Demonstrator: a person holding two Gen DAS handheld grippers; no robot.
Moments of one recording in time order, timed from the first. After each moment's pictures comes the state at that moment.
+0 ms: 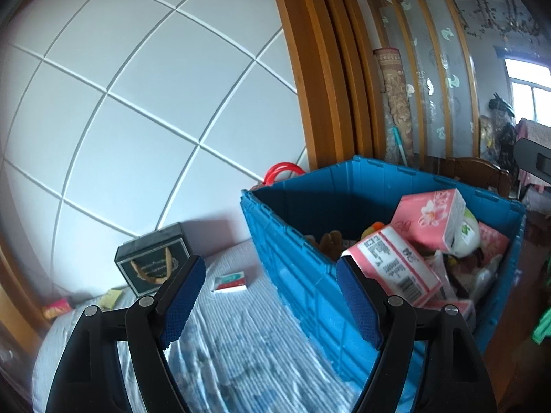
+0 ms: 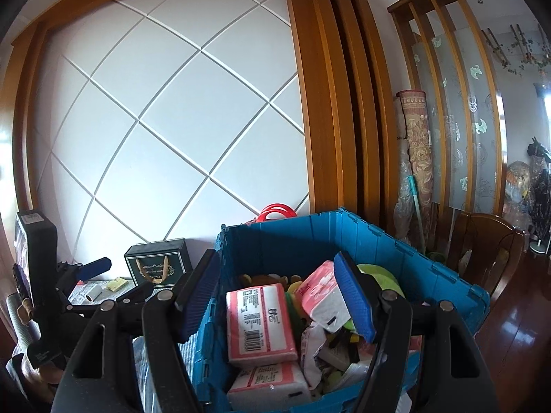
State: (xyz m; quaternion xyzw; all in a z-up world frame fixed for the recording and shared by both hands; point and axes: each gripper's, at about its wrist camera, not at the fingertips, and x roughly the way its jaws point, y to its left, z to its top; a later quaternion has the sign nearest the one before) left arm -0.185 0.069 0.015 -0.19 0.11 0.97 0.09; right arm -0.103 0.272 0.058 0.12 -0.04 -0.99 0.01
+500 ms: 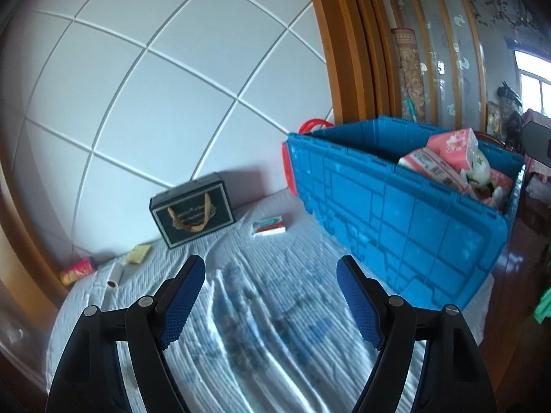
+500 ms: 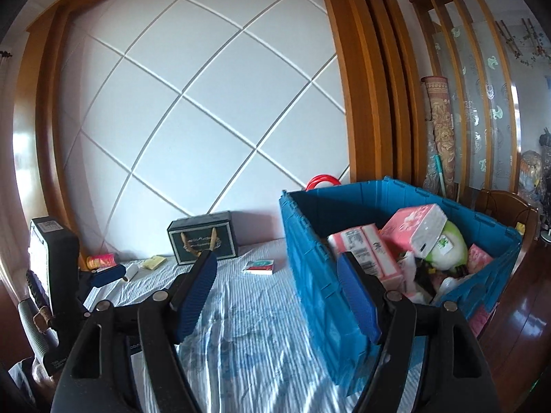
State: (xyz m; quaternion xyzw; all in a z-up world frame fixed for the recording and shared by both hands) left arm -0.126 -0.070 -0.041 -0.26 0.11 0.96 0.07; right arm -0.046 0.125 0.018 0.16 -0.04 -0.99 0.05
